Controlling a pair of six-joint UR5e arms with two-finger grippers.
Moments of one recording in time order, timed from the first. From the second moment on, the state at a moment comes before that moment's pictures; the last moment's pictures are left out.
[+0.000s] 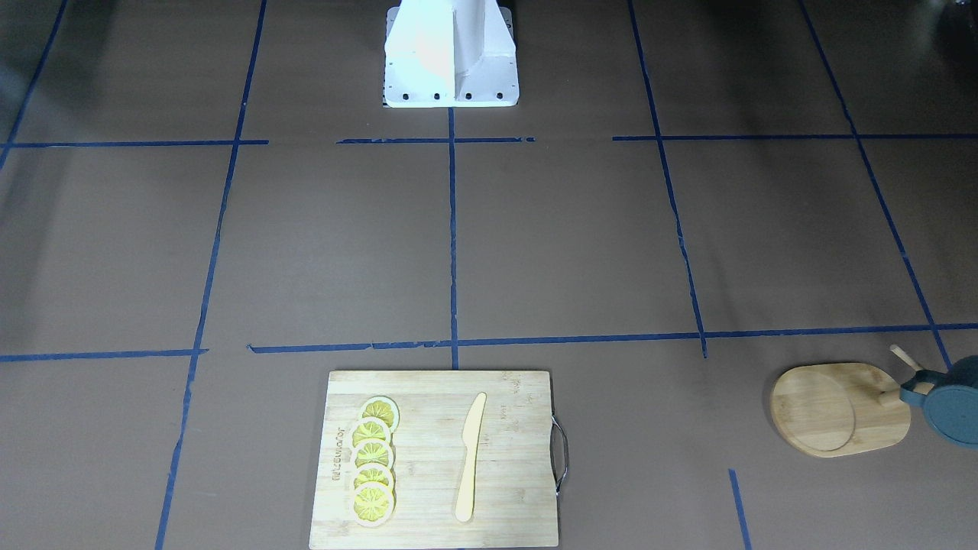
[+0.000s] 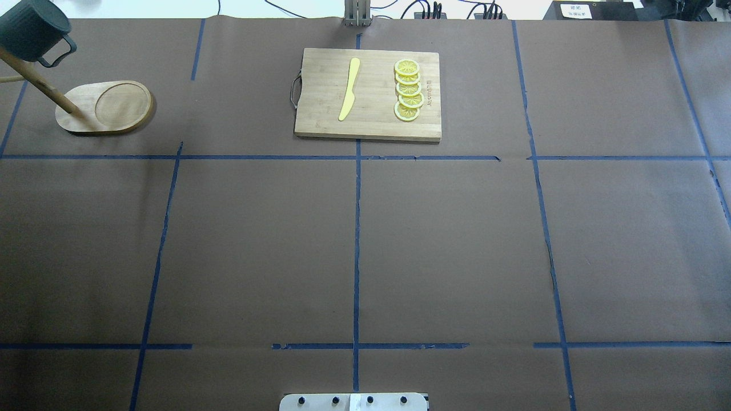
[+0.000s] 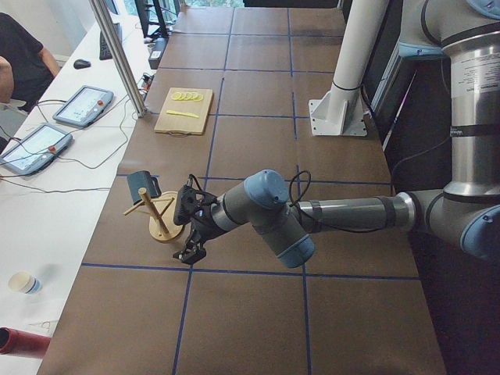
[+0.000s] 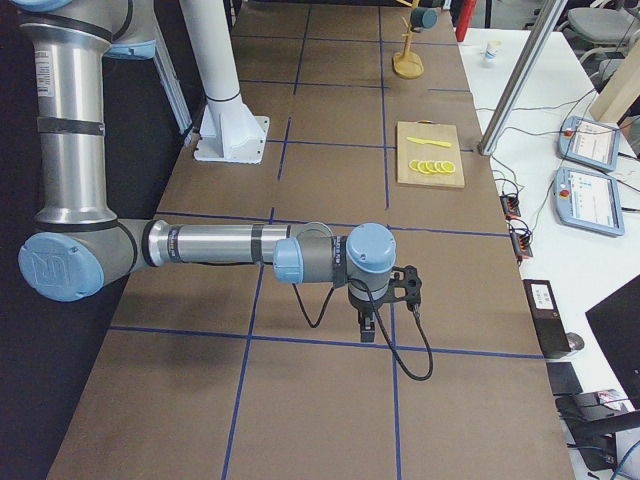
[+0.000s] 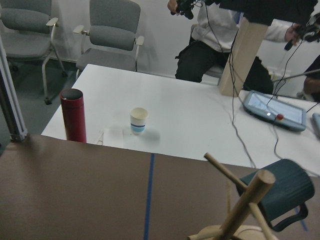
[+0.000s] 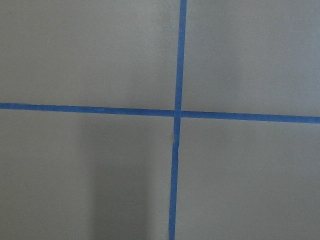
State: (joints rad) left arm -1.66 -1.43 -1.65 -2.41 -2.13 -0.43; right arm 1.59 -1.60 1.65 -1.54 2.39 0.01
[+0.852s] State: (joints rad) left arm -1.57 -1.48 -1.66 -1.58 -2.26 0.05; right arm 1.59 -1.60 1.62 -1.54 2.40 0.01
